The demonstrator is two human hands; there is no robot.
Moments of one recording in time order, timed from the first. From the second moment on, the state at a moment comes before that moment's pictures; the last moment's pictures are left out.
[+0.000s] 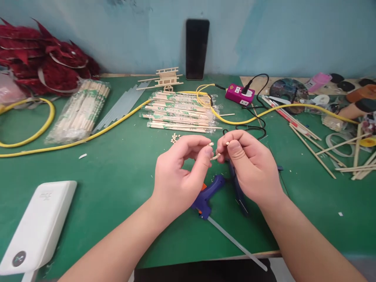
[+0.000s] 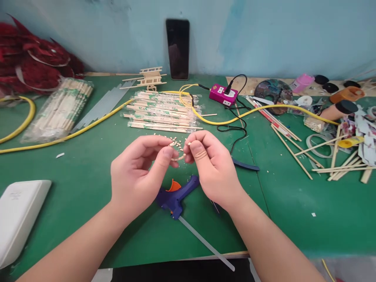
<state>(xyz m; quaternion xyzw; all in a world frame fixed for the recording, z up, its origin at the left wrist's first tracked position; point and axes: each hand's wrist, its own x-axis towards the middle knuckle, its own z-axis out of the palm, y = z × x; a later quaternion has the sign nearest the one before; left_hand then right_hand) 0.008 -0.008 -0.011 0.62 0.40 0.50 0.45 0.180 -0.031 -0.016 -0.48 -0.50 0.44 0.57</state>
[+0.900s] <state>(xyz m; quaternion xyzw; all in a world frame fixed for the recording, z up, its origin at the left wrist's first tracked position) 0.011 -0.021 -0.005 0.63 0.42 0.50 0.42 0.166 -0.047 -0.008 -0.58 -0.55 0.24 0.55</state>
